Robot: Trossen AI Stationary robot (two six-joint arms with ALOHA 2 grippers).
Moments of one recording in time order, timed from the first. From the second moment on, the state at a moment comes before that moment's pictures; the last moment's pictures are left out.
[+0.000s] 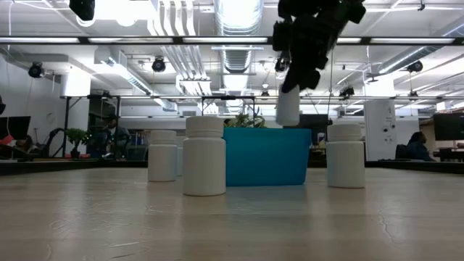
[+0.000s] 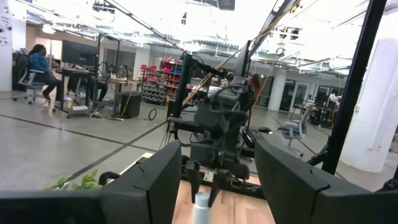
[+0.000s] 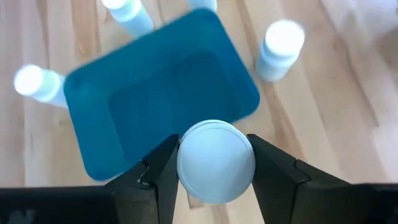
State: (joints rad) left arm 0.06 0.39 0.63 -0.09 -0.13 -0.15; right arm -0.20 1.49 1.15 -0.64 -0.15 0.12
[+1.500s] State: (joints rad) left arm 0.06 0.39 0.63 -0.09 -0.13 -0.18; right arm -0.19 1.86 1.54 -0.76 -0.21 -0.11
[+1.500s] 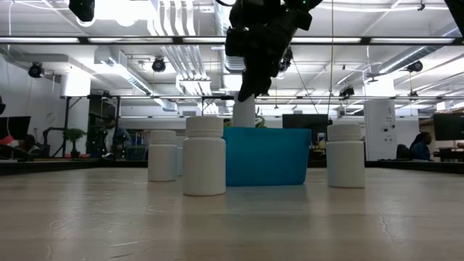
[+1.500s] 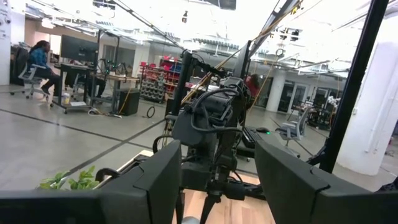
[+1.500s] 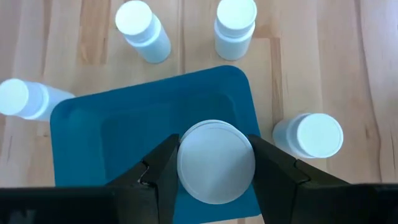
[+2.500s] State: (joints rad) left arm 0.06 0.39 0.63 -0.09 -0.13 -0.18; right arm -0.21 1.87 1.41 -0.68 -0.18 -0.14
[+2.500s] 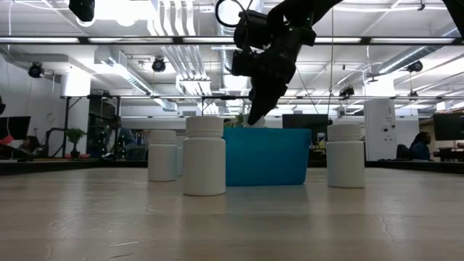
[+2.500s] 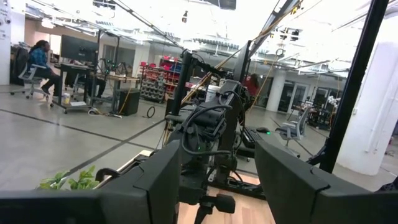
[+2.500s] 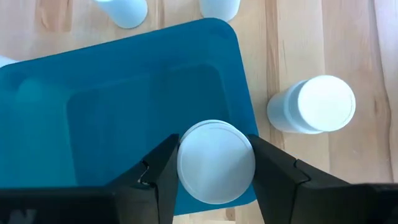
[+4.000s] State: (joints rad) left arm 0.06 0.39 0.63 -0.09 -0.14 -0.18; right arm -0.21 1.87 1.28 -0.53 -0.21 -0.07
